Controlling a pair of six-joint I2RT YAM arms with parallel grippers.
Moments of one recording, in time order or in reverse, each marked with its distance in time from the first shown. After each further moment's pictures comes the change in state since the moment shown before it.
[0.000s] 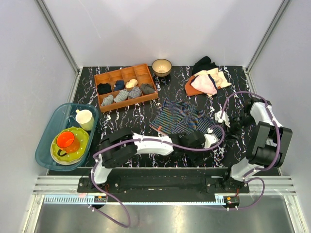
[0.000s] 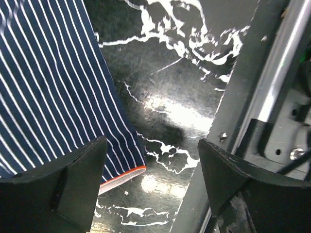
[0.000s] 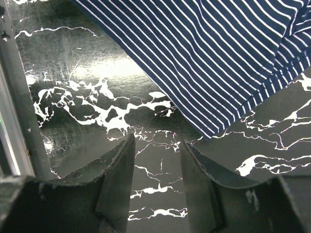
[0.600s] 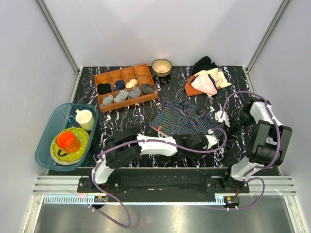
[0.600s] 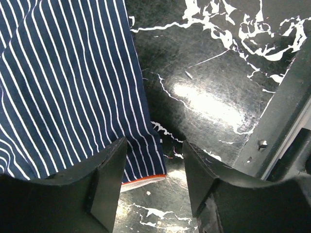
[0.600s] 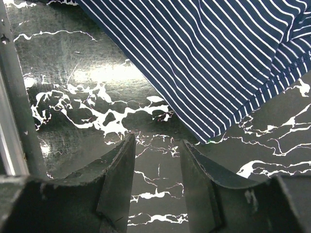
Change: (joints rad) left arm -0.019 0.072 0.072 -0.126 -0.164 0.023; right arm -0.002 0.028 0.013 -0.003 -0.024 -0.013
